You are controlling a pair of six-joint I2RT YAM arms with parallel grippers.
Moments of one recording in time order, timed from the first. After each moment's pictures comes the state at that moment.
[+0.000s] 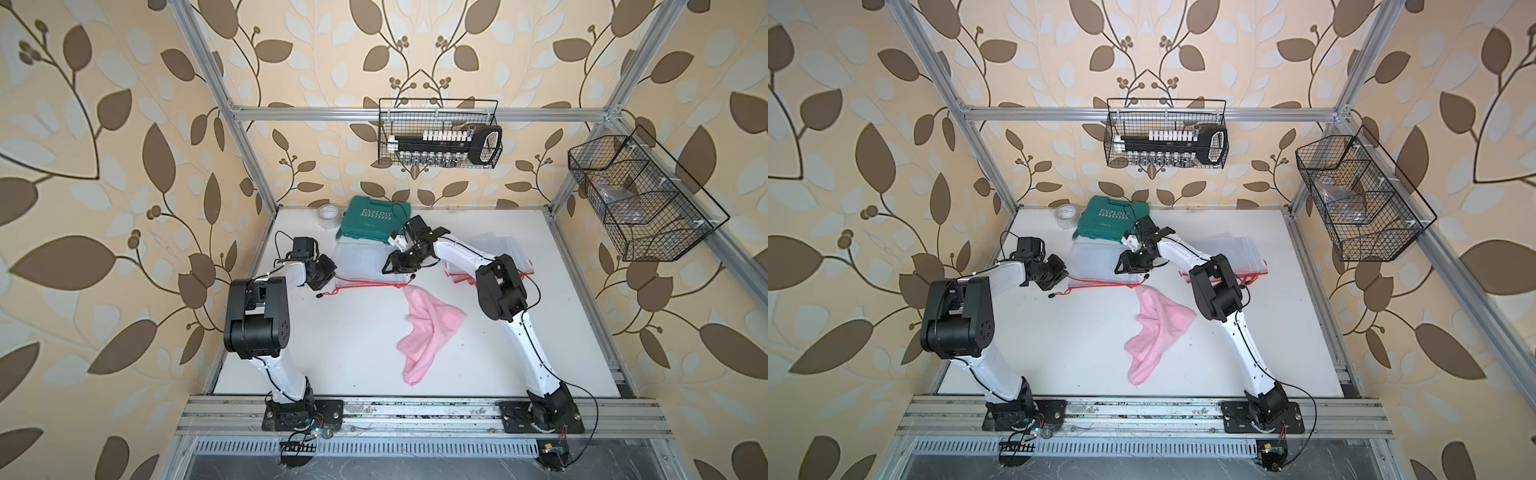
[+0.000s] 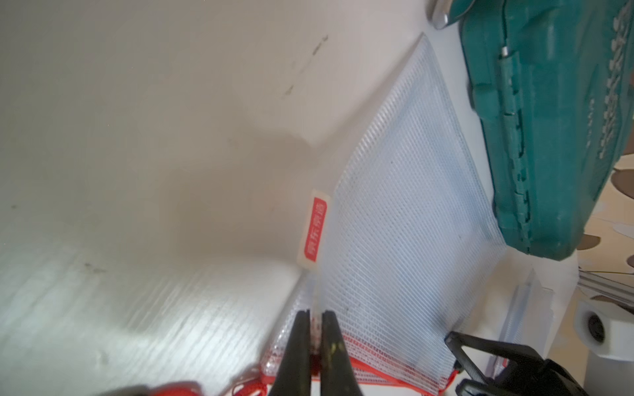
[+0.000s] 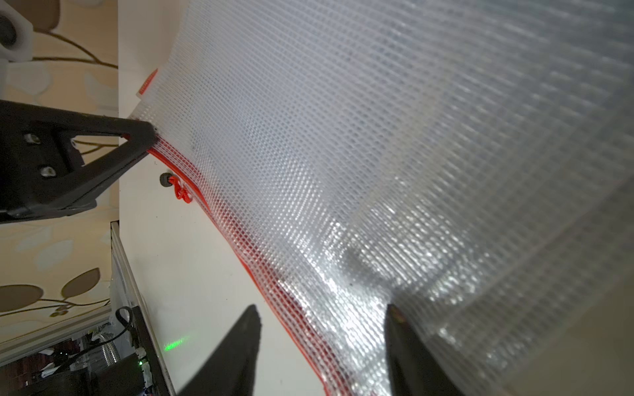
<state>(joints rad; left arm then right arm) 0.09 1.74 1.03 -0.29 0.32 -0.76 0.54 2.50 2.13 -0.73 -0.55 0.32</state>
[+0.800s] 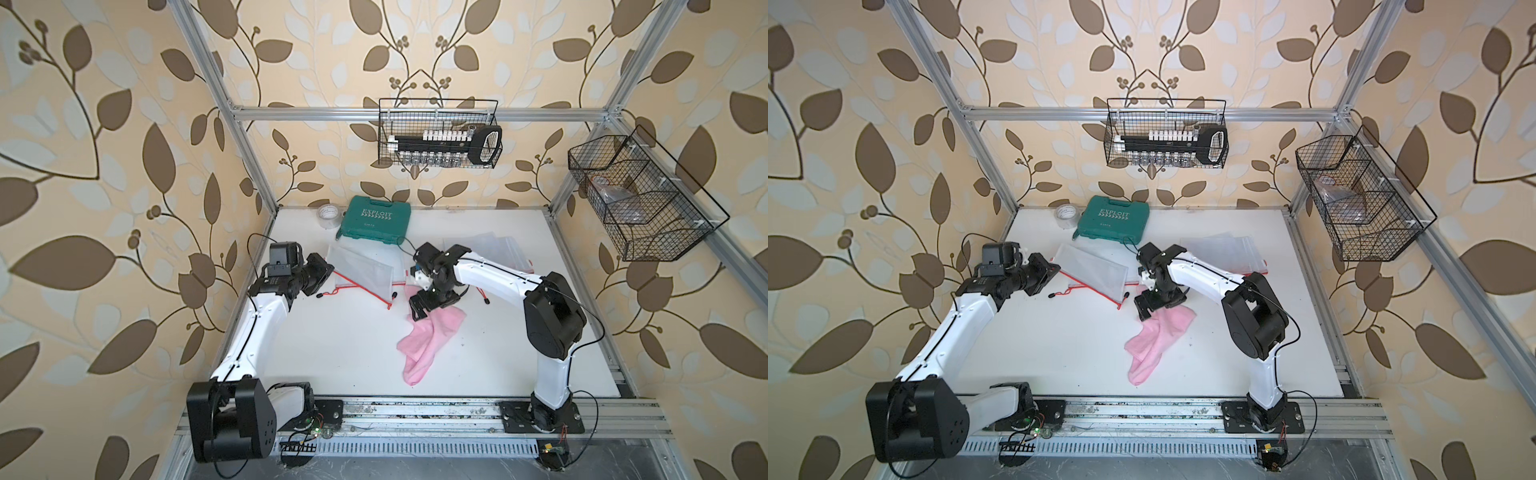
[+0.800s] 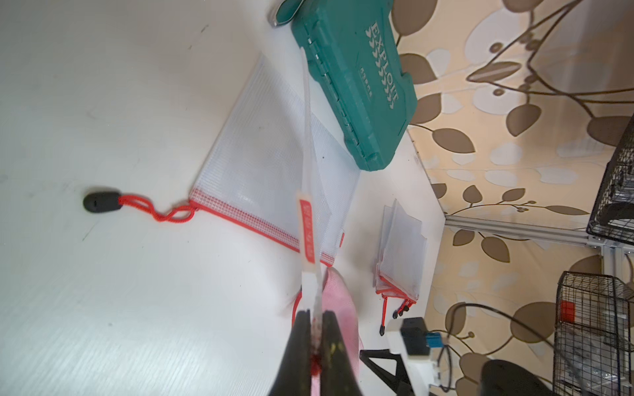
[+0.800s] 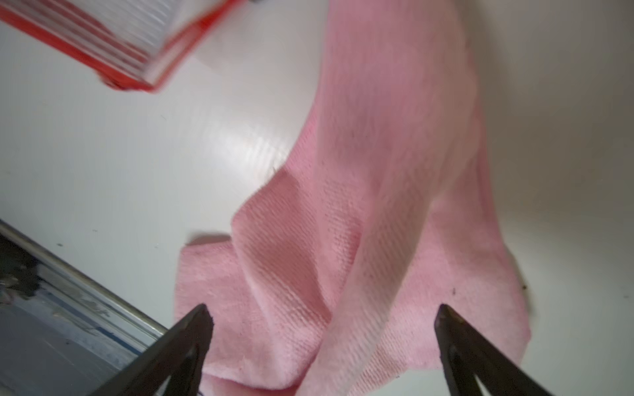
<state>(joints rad) 0.09 1.12 0.82 -0.48 0.45 -0.87 0.70 1.94 1.44 -1.05 -0.14 0.20</state>
